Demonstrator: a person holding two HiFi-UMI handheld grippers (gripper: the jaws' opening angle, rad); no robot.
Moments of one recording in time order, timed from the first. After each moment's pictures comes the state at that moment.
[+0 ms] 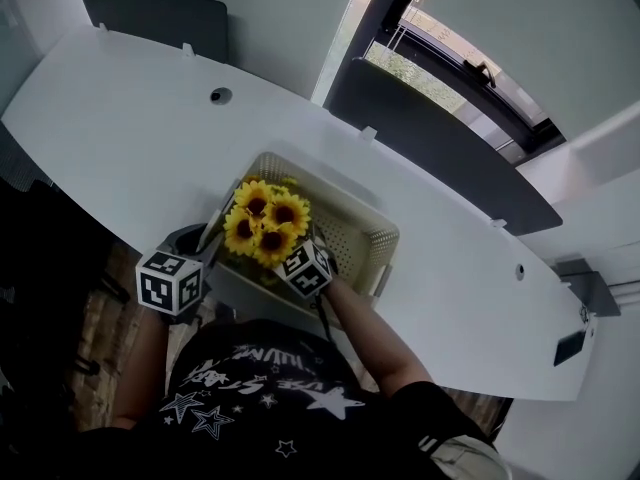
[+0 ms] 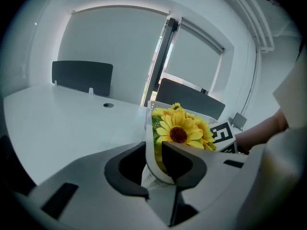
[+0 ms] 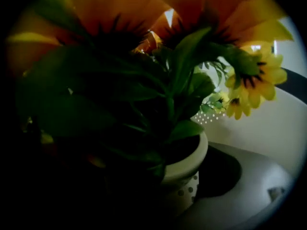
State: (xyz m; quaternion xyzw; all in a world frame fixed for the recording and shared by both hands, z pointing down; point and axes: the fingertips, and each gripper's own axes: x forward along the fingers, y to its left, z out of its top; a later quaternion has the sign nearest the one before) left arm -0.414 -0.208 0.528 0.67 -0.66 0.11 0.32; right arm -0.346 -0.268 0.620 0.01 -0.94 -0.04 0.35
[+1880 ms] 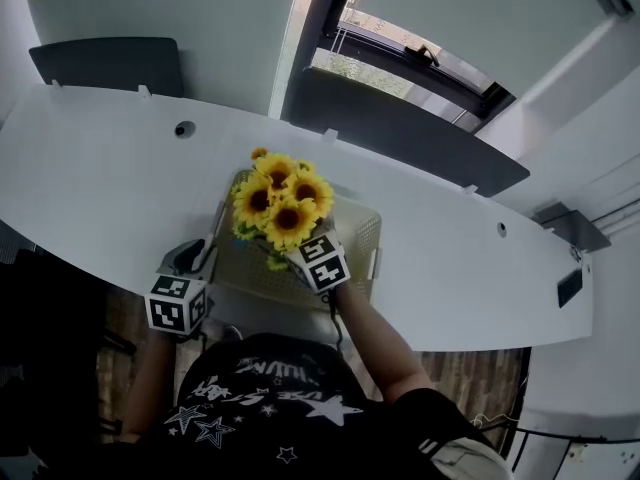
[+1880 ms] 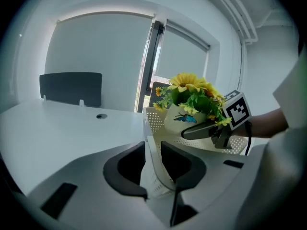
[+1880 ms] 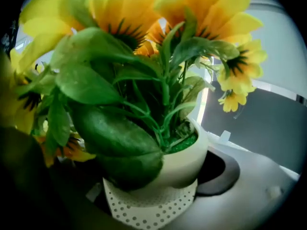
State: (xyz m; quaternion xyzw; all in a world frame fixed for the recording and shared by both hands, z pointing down) left arm -0.429 -0.219 0.518 0.71 -0.64 0.14 0.26; right arm -0.331 -0.328 0.523 0.21 -0.94 0.03 0.27
